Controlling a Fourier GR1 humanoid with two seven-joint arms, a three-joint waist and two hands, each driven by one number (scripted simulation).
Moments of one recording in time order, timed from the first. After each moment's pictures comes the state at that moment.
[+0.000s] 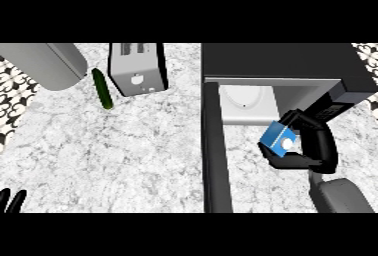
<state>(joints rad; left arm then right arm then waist) 0.68 0.01 0.06 -2.29 0.28 -0.32 -0.20 -0.18 -0.32 0.20 -1.34 -0.25 -0.20 -0.52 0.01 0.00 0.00</state>
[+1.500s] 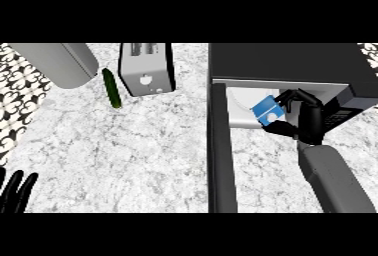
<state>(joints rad) 0.54 0.06 0.11 -2.21 0.34 -0.40 -0.17 -0.44 -0.26 0.09 -0.94 -0.16 -0.40 -0.80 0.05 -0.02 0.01</state>
